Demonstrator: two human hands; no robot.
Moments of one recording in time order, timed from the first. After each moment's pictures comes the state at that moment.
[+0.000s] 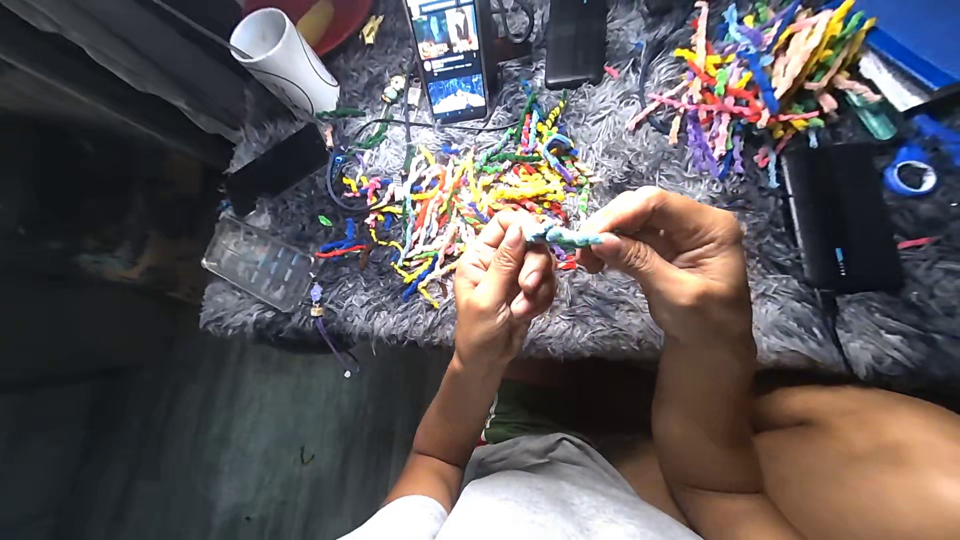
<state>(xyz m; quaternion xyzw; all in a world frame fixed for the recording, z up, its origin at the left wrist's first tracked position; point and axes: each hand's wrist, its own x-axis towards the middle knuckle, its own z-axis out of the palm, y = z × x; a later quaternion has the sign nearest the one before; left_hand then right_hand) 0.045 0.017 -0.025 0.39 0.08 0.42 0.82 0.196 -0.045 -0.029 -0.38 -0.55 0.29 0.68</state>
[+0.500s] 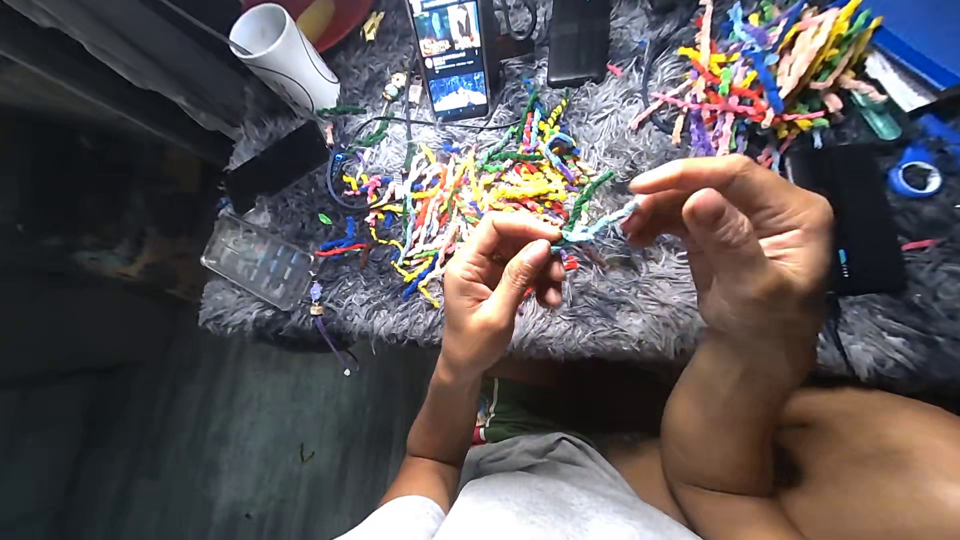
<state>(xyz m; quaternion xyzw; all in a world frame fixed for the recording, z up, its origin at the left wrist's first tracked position) 0.033 0.024 -0.024 0.60 0.12 0.44 0.66 0.217 -0.055 -0.020 -0.44 -0.55 0.23 0.67</state>
